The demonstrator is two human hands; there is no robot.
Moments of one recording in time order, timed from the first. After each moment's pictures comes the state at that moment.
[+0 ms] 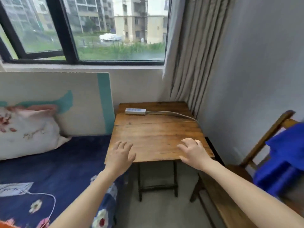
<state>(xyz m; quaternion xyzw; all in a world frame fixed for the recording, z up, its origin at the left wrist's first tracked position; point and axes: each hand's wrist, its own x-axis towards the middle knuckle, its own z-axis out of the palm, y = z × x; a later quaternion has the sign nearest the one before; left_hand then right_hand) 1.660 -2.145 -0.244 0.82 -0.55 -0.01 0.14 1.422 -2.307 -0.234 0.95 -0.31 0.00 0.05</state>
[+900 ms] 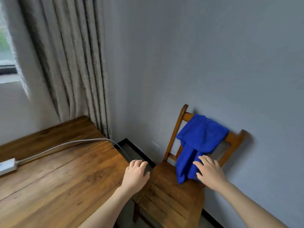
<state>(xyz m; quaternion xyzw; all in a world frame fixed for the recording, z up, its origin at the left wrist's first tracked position) 1.440 -2.514 -0.300 0.57 -0.80 -0.18 0.10 1.167 -2.464 -0.253 0.70 -0.71 -0.09 0.08</state>
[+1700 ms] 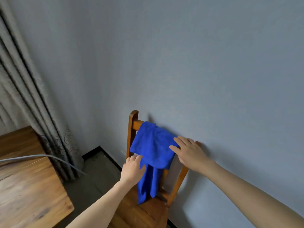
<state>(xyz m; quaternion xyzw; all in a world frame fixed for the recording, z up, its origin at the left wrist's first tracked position) 1.135 -2.602 -0.305 0.58 -0.77 -0.23 0.14 0.914 -2.567 -0.223 0.79 -0.57 -0.12 0.20</state>
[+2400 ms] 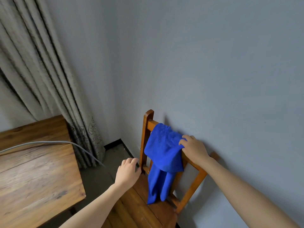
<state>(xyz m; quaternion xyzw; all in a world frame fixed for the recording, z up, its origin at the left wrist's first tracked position) 1.153 -2.602 -0.310 0.68 -0.70 -0.18 0.12 0.907 -2.651 -0.244 0.77 -0.64 0.01 -0.02</state>
